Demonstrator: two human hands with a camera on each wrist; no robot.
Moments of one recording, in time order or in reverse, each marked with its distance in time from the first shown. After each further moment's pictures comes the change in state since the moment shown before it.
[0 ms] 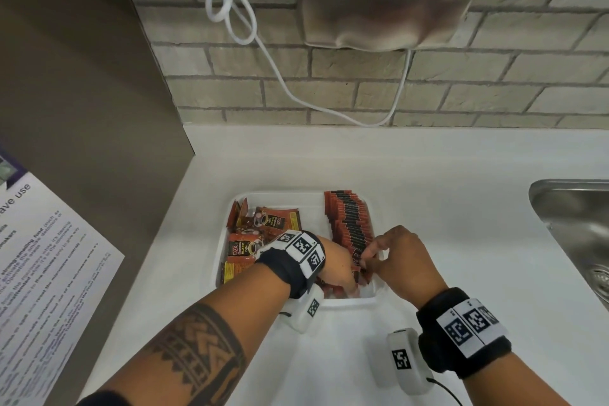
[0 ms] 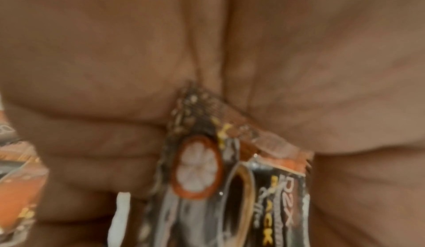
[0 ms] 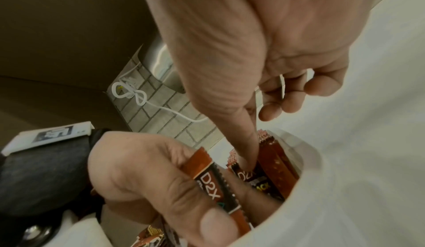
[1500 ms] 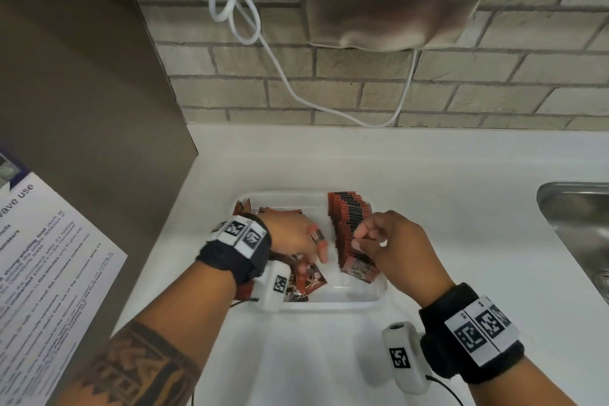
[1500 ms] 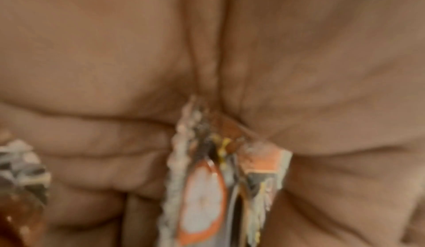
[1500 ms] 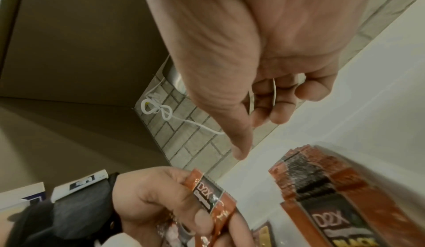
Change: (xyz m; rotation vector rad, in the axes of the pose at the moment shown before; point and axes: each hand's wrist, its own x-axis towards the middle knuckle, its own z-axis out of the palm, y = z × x) left_hand -0.061 -0.061 -0.026 -0.396 0.178 0.015; right_hand -0.004 -0.037 -0.018 0.127 0.084 -0.158
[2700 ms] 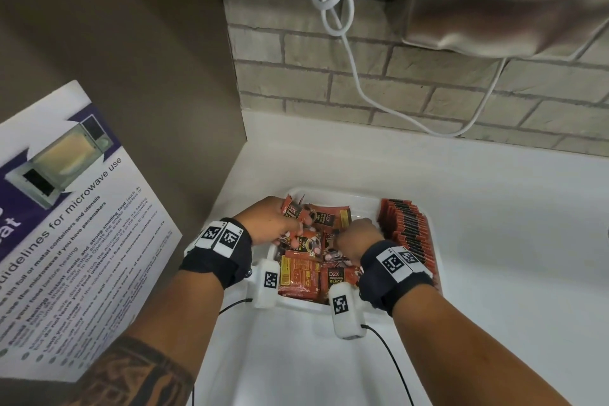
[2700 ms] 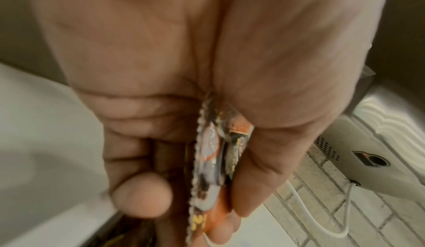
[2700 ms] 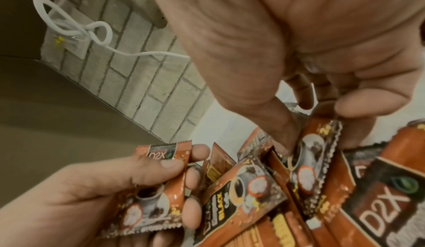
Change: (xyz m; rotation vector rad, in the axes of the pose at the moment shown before) left_hand -0.023 -0.128 -0.019 -0.474 0.440 0.055; right_hand 0.082 -0.051 0.132 -0.034 -0.422 0.477
